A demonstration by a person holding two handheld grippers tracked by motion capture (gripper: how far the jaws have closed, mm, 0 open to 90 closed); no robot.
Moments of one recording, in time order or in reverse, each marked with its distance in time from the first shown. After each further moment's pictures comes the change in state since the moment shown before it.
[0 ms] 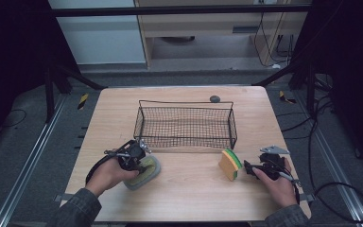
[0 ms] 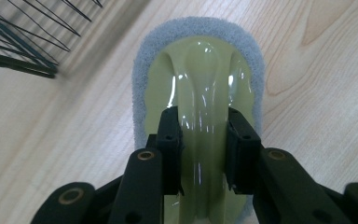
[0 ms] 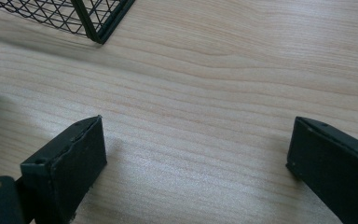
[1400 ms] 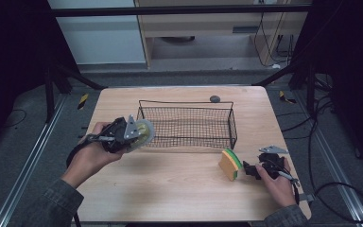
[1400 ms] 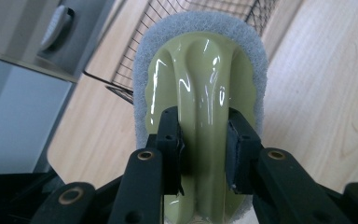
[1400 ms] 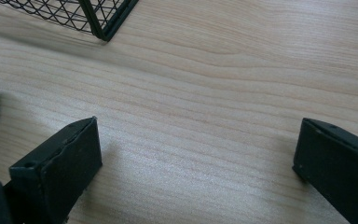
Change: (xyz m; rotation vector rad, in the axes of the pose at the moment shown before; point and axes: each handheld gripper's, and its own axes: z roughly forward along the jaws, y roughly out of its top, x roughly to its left) left arm 0.018 0.022 -0.094 -0.221 0.356 0.267; right arm 0.002 0.001 0.001 0.012 0.013 -0.002
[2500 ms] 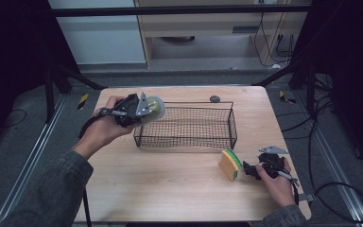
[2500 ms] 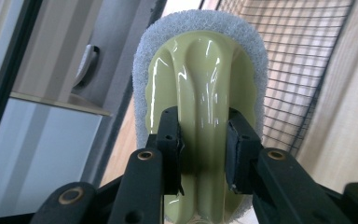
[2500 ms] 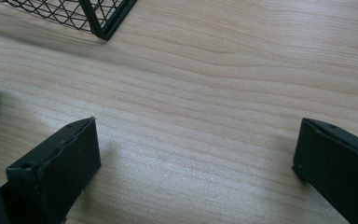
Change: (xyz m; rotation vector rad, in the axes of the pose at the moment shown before) left arm 0.048 0.042 0.033 -0.070 0.074 0.127; right arm 0.000 0.000 0.000 0.001 -0.008 -0.006
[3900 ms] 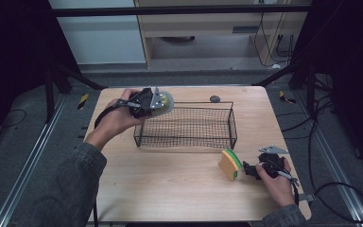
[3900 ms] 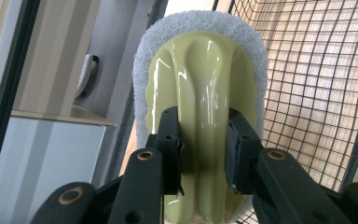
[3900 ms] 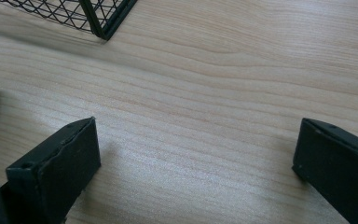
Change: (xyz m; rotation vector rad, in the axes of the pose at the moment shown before) left arm 0.012 0.020 0.040 0.001 -0.011 0.078; right arm 0.000 0.000 0.000 0.001 0.001 -0.002
